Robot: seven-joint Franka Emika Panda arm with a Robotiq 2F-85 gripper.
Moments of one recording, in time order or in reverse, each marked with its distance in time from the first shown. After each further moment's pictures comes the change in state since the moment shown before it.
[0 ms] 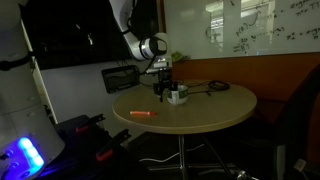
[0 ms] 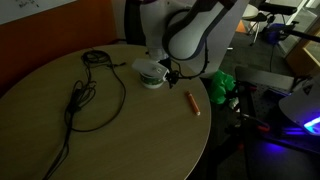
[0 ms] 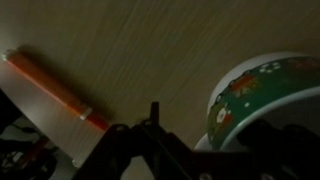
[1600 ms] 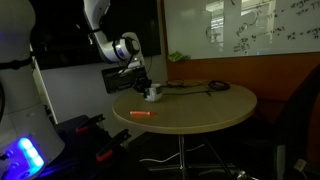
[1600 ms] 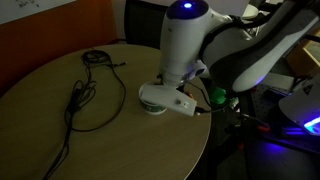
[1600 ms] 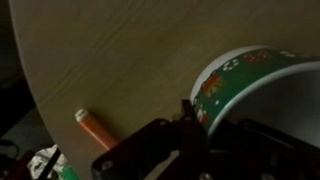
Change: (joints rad) arm 0.250 -0.164 -0.002 -0.263 -0.221 0.235 0.196
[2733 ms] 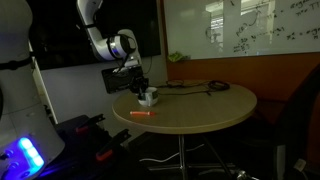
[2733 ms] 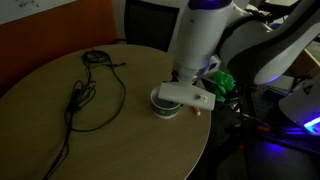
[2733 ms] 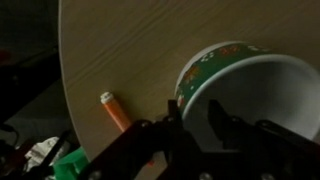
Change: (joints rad) arm -0.067 -0.095 0.045 -0.123 -0.018 0.052 -0.103
